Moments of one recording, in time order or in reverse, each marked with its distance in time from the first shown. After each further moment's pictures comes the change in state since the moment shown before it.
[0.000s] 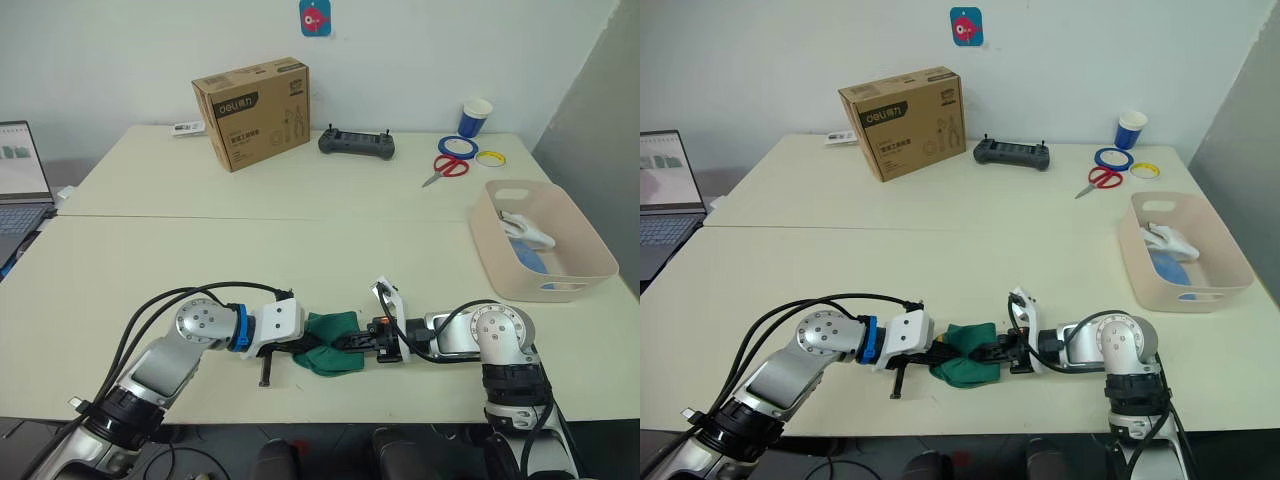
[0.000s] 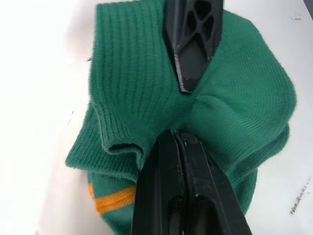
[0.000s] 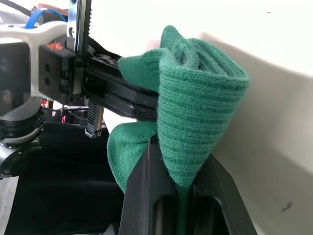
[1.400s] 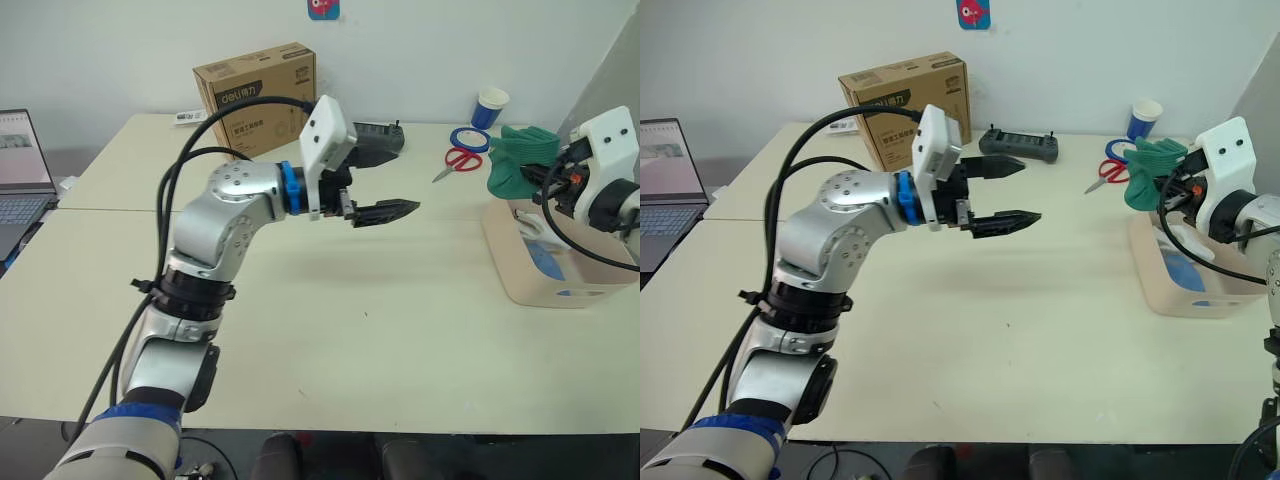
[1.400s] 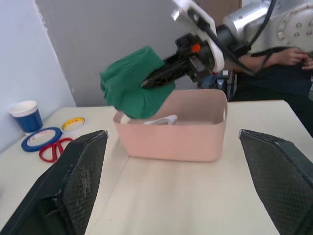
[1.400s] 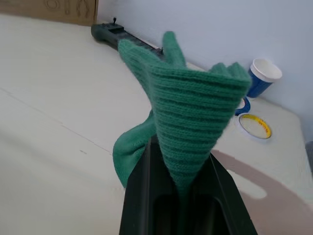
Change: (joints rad) left arm -0.693 -0.399 0.136 0.157 -0.284 0.304 0.194; right arm -0.174 -0.841 -0.043 0.007 -0.491 -0.865 0.156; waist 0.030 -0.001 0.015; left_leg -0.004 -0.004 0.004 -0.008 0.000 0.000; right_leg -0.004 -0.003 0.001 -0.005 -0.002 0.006
